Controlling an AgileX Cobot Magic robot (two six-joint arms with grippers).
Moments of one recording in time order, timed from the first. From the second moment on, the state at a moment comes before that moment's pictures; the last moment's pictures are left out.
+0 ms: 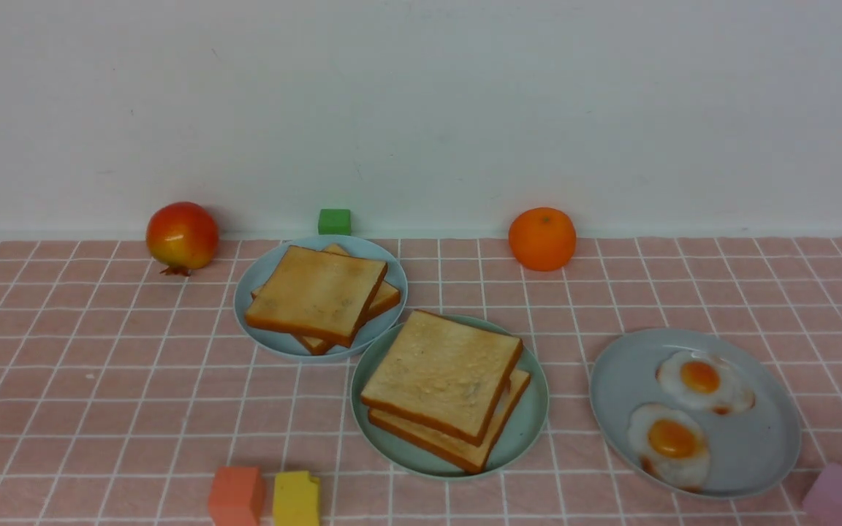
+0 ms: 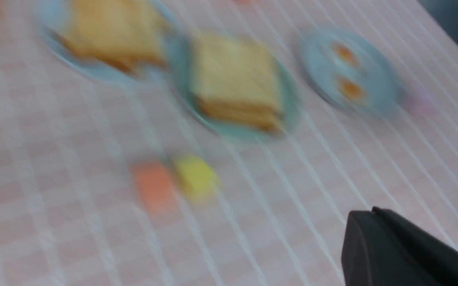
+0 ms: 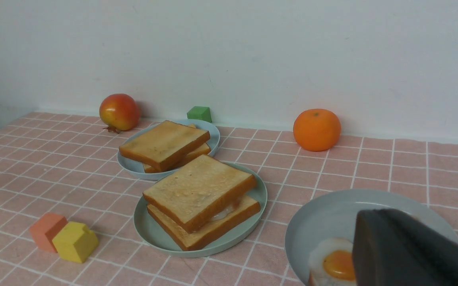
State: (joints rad) right arm 0.45 -0.01 -0.26 -0.07 0.45 0.13; left arm -0.26 0.43 -0.79 -0.33 0.89 -0.03
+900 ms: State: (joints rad) right arm 0.45 -0.01 -0.26 -0.07 0.45 0.13; left arm -0.03 -0.01 0.01 0.11 0.38 -0.33
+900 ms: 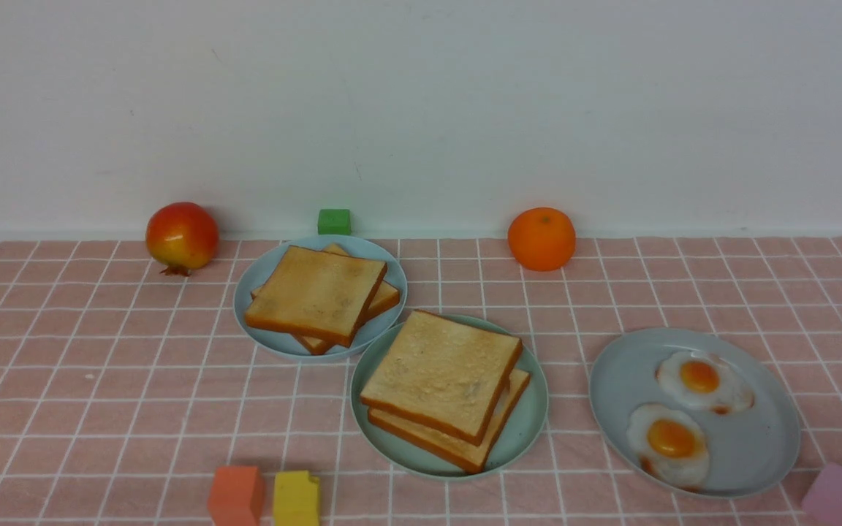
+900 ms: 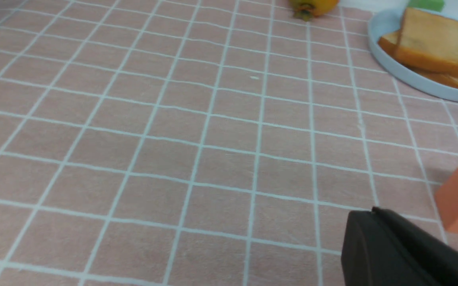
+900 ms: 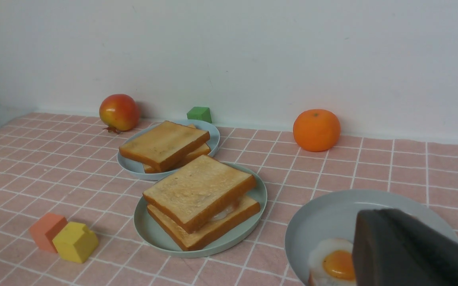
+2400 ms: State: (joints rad) right arm -0.05 -0.01 0.02 0.05 0.40 -0.02; left arm -0.06 -0.01 0.01 0.10 0.38 -0.33
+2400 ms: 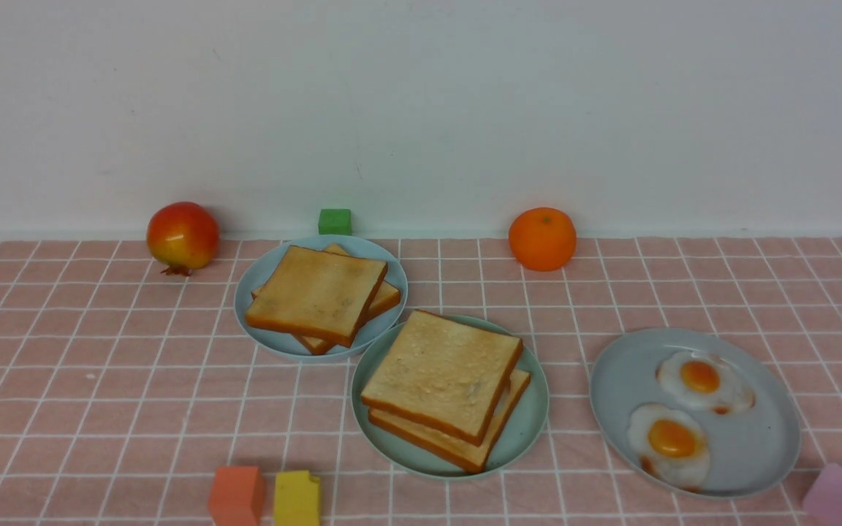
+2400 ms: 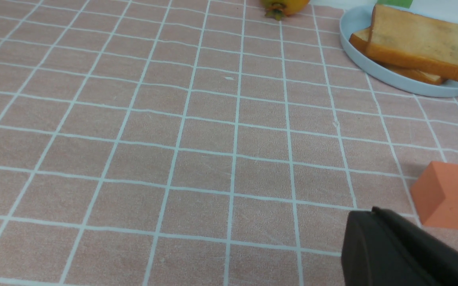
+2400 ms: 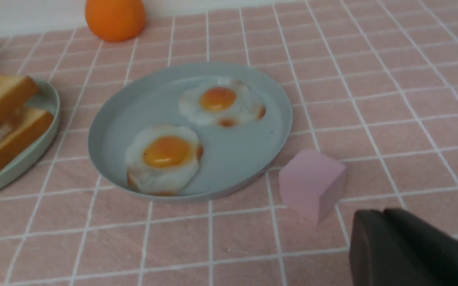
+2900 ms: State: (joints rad) right arm -0.05 -0.01 0.02 0.04 0.40 -0.02; left arm -0.06 -0.01 0.01 0.10 0.38 -0.33
